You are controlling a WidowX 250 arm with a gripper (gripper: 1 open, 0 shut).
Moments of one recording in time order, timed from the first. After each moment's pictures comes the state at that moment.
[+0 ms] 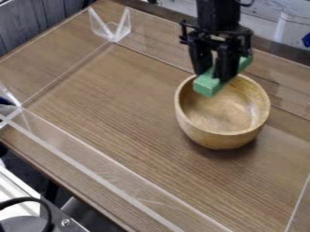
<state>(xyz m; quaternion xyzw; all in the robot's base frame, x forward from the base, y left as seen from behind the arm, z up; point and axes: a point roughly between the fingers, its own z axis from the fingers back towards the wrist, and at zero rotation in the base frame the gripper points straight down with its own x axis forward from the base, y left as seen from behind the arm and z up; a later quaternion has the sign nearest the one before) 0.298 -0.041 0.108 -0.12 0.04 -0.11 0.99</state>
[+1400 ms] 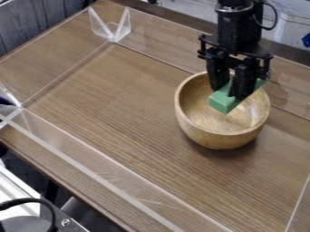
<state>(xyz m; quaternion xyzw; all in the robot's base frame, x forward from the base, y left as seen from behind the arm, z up) 0.300 -0.060 0.090 -0.10 0.04 -0.14 0.98</state>
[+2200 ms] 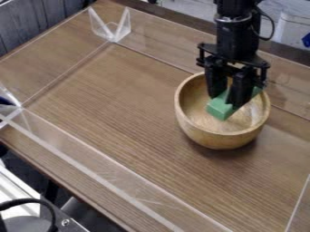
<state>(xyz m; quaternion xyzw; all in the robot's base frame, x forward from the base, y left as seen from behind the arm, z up) 0.300 -0.058 0.080 -0.10 0.05 -0.14 0.98</state>
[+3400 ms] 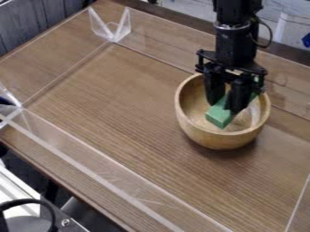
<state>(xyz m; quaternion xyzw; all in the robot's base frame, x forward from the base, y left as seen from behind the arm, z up) 0.300 -0.054 0.070 -0.10 0.06 -0.13 0.98</state>
